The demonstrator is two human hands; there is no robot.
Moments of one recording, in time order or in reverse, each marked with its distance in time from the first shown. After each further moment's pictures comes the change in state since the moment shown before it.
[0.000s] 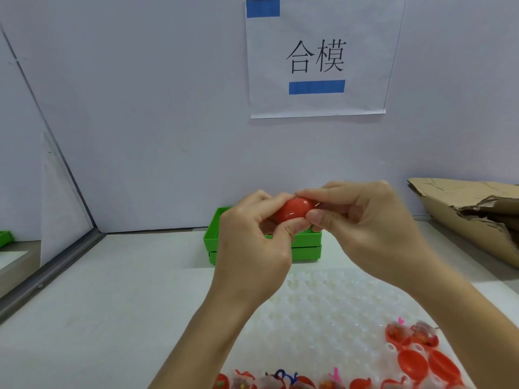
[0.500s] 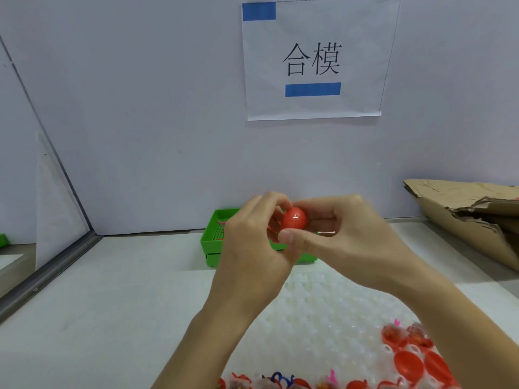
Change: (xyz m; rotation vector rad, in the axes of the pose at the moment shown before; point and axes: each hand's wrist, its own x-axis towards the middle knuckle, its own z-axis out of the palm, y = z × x) left_hand -0.003 -0.008 0.004 0.209 0.009 0.109; right_hand -0.004 0.000 0.007 0.053 -0.183 0.167
